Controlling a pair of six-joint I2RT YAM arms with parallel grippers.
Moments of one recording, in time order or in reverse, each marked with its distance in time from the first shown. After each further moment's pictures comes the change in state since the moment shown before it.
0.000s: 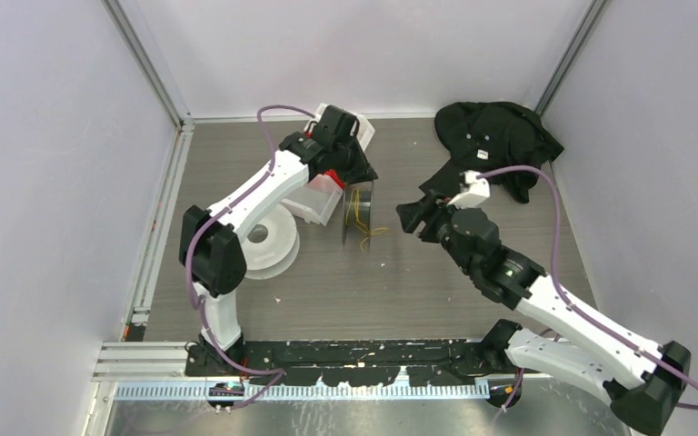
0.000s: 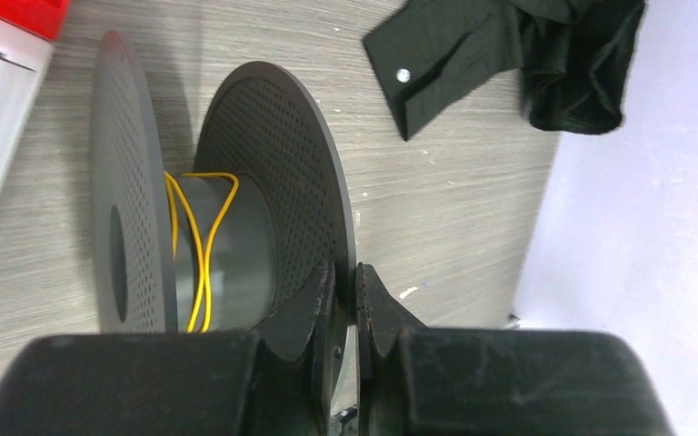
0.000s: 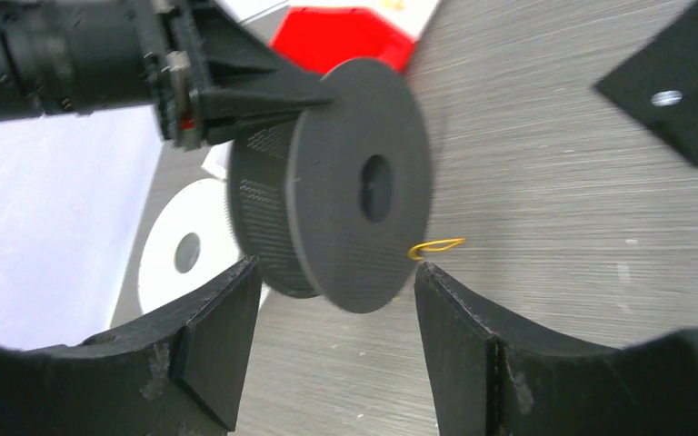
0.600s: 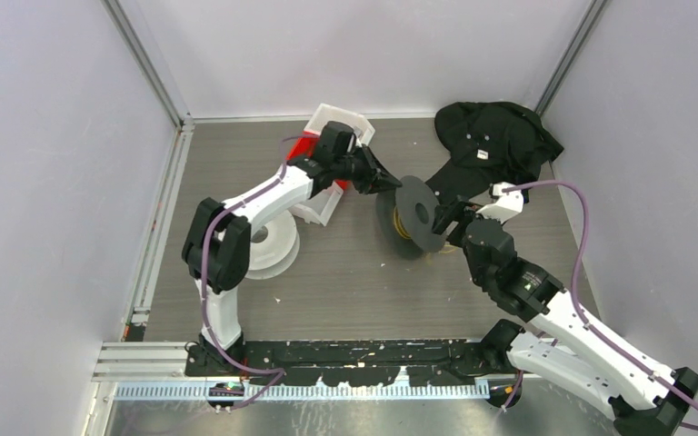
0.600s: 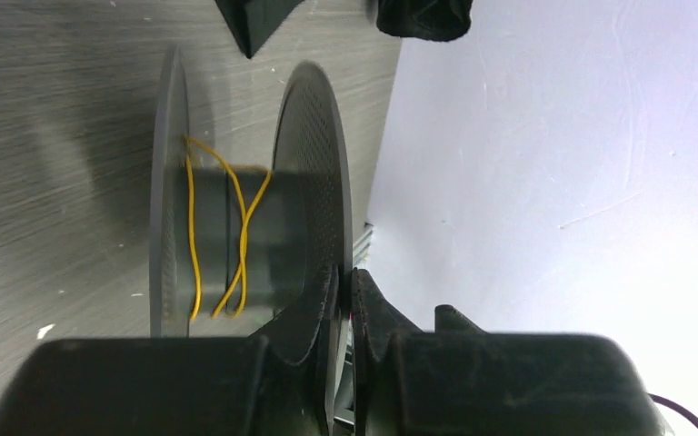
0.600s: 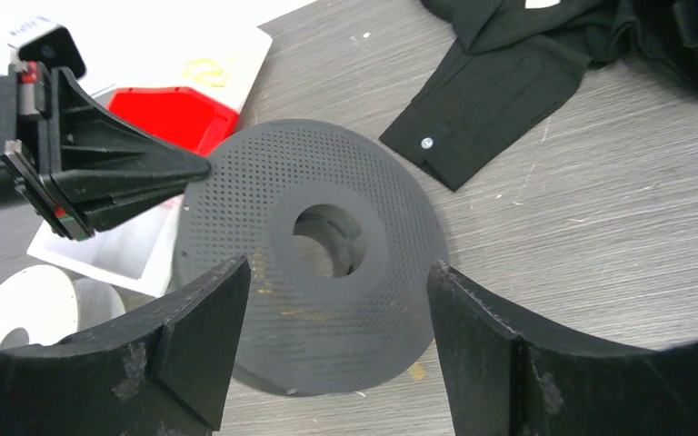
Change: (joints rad) left arm 0.032 -0.016 -0.296 0.510 0.417 -0.254; right arm -0.031 -0.184 -0.056 -0.207 0.344 -0.104
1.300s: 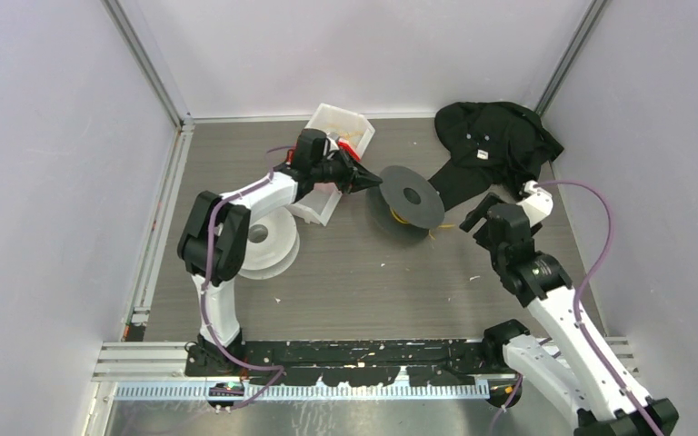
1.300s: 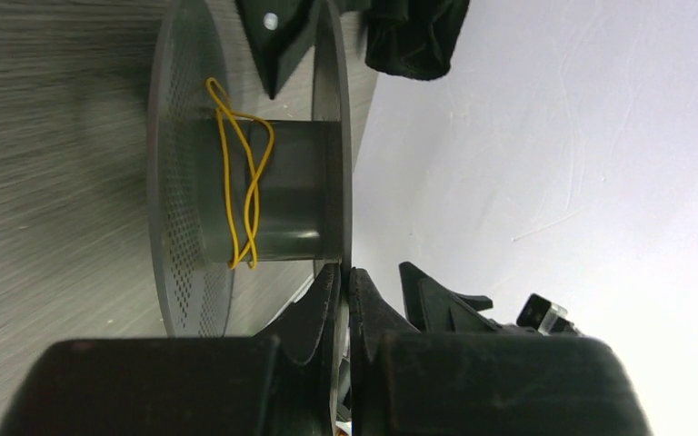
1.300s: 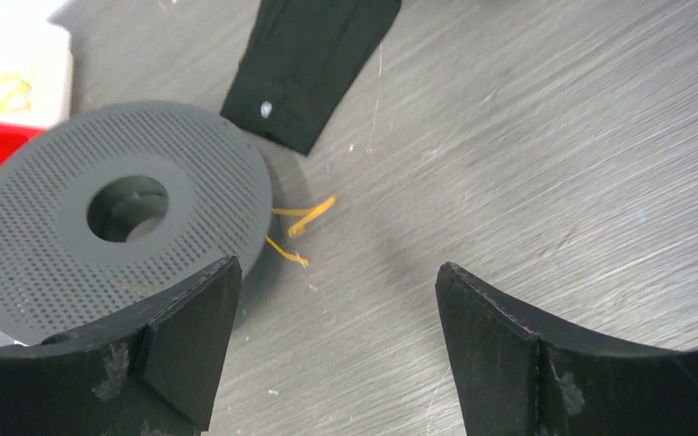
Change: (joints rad) left arm 0.113 0.055 -0.162 0.302 0.159 -0.110; right arm -0.369 0.008 0.010 -0.230 -0.130 0.086
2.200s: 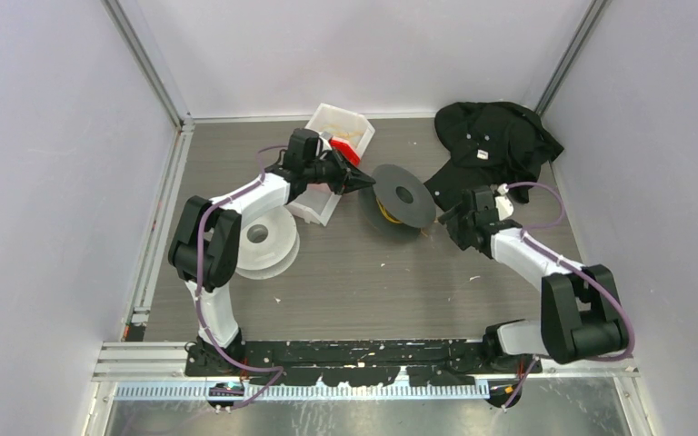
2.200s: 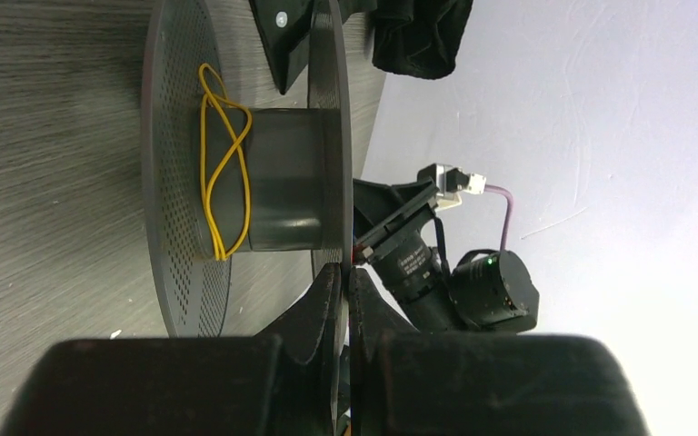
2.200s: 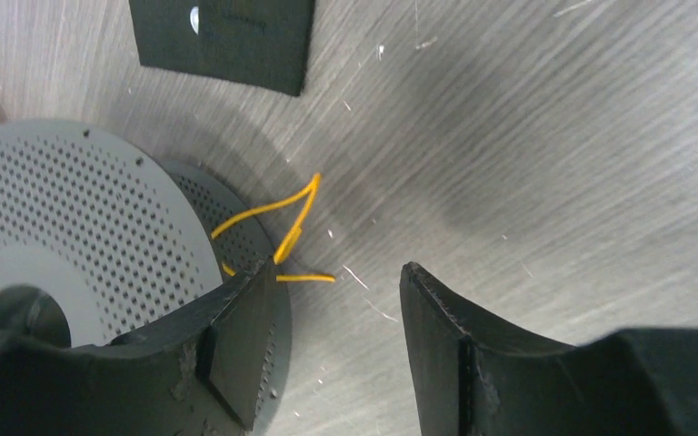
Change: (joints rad) left arm 0.040 -0.071 -0.057 -0.050 -0.011 0.048; right arm -0.176 0.608 -0.054 0.355 -0.412 0.362
